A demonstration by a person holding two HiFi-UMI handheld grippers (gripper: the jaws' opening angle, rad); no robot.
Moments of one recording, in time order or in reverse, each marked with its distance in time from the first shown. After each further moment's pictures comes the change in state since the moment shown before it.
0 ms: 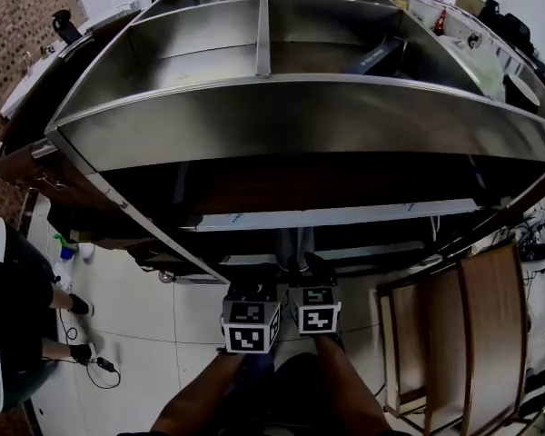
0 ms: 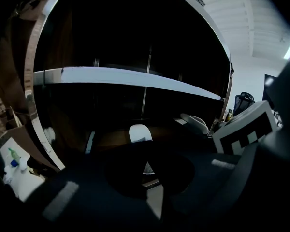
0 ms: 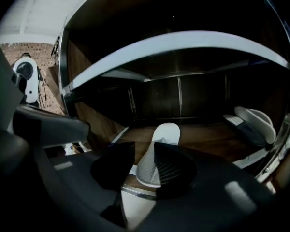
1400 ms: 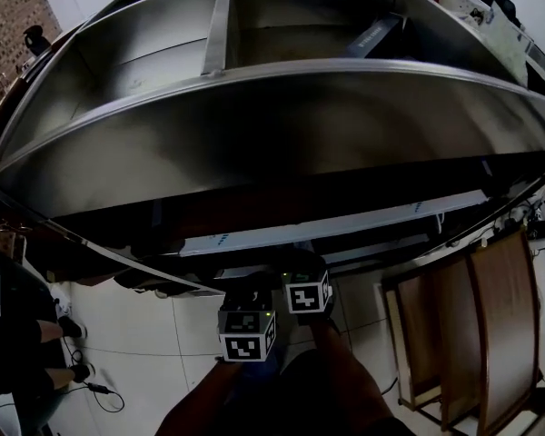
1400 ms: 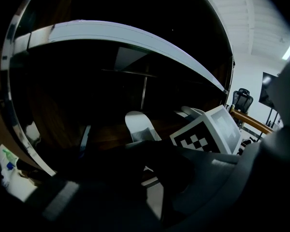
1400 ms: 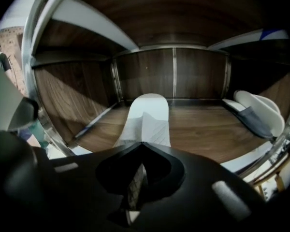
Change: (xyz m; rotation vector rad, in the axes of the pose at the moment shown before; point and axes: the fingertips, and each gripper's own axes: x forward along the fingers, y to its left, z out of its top) left arm 0.044 0.017 -0.029 0.012 0.063 -0.048; right arm 0.087 -0.042 -0.053 0.010 0.185 -0.118
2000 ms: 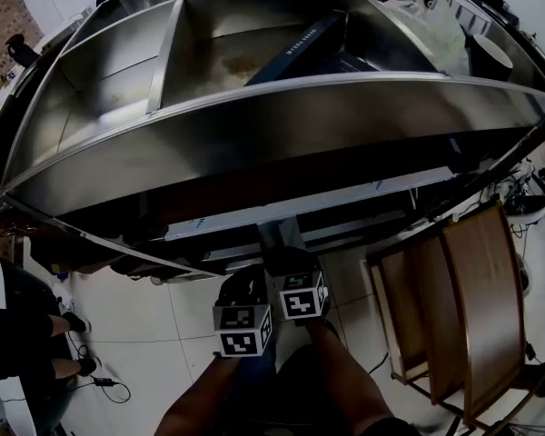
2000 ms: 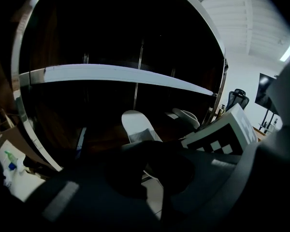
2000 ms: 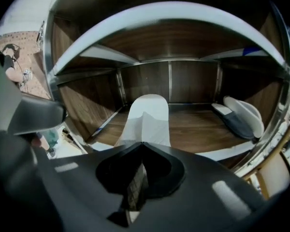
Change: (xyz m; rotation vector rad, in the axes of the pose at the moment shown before) left arm -0.042 -0.054 0.018 0.007 0.022 -0.021; right arm -0.091 -0.004 -0.001 0.003 -0.004 0.016
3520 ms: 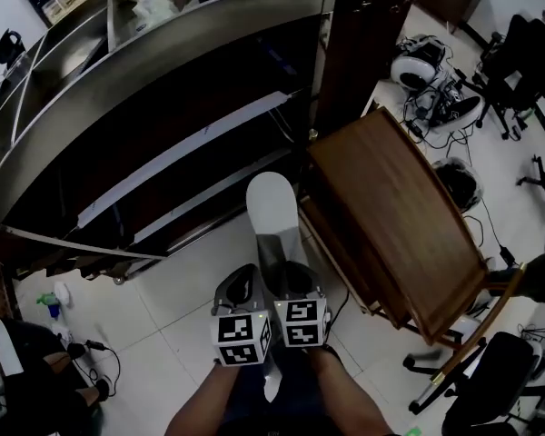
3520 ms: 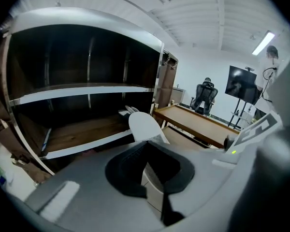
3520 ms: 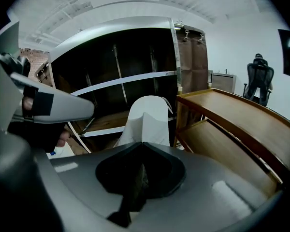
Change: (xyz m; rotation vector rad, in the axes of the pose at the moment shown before) left arm -0.101 -0.290 -0.048 0.153 0.032 -0.214; right arm -0.308 -0.129 -0.137 0.259 -0.078 -0.263
